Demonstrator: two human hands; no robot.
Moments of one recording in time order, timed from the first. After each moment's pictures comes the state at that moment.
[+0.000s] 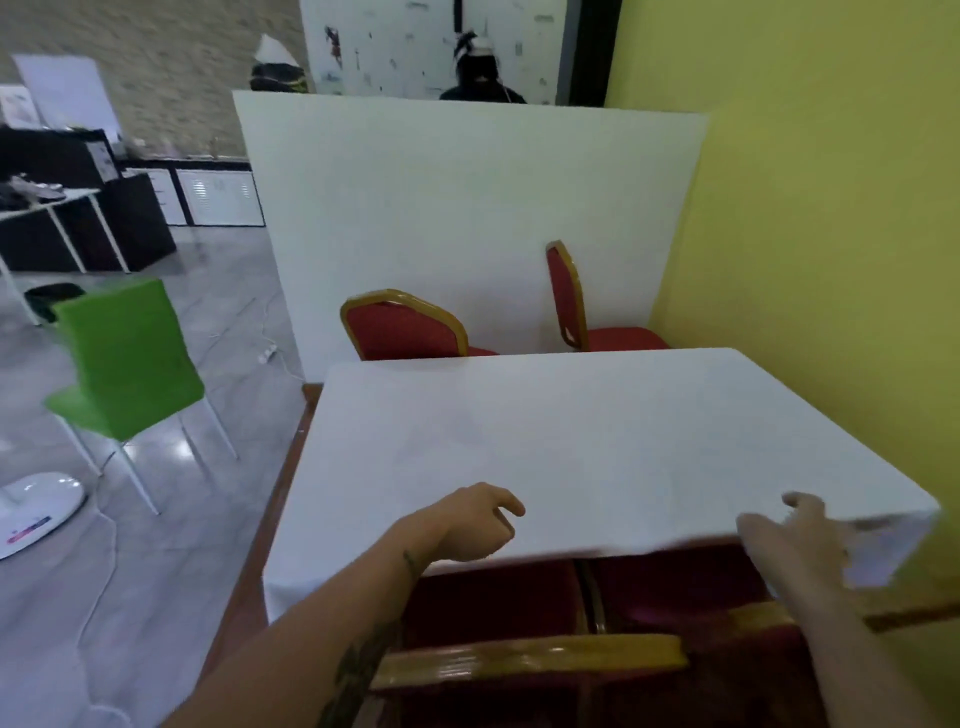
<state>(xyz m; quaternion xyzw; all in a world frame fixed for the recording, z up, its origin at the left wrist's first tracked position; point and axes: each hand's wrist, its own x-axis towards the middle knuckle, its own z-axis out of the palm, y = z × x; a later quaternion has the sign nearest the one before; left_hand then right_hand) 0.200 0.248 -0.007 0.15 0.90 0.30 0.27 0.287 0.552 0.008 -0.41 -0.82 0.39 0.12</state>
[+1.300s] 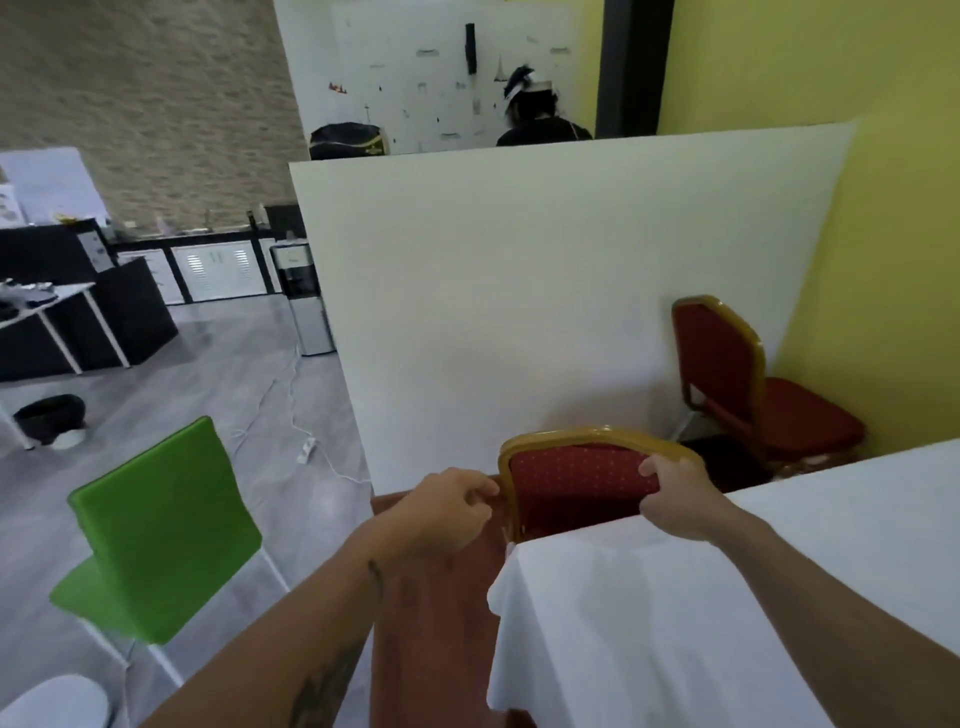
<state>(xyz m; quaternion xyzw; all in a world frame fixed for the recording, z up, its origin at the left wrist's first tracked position) -0.290 -0.172 0.065 0.16 0.93 0.29 0.15 -0.280 0.125 0.013 -0.16 -0.95 0.27 -0.04</state>
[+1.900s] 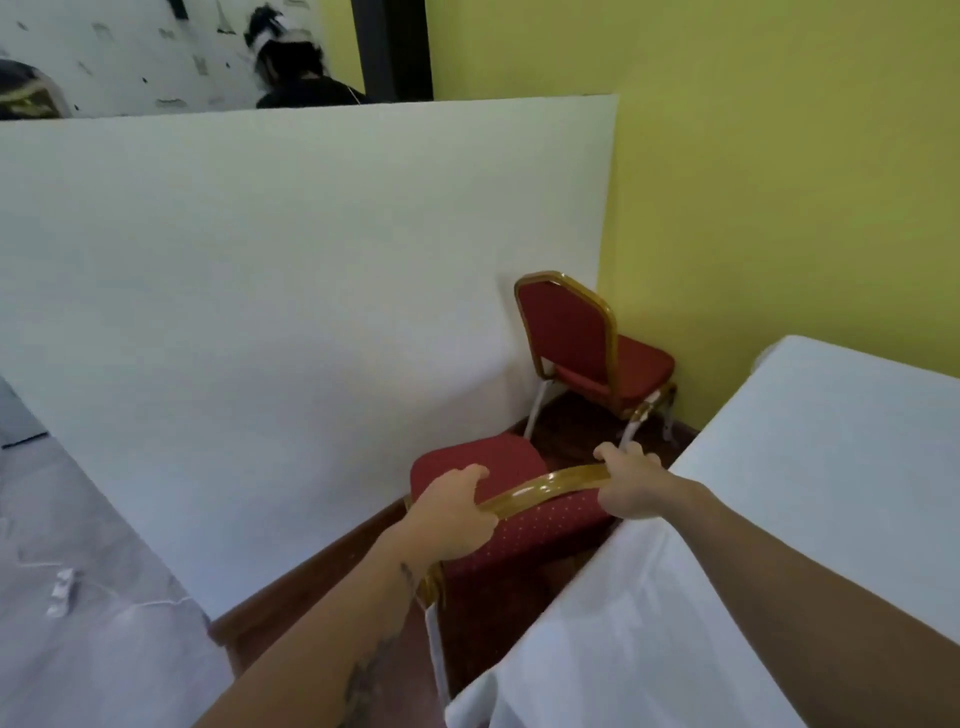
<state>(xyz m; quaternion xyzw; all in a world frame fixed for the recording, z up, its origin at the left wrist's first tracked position) -0.557 -0.062 -0.011 0.37 0.89 0.19 0.21 -0.429 0.152 -0.013 -0.36 -0.90 0.22 -0.11</state>
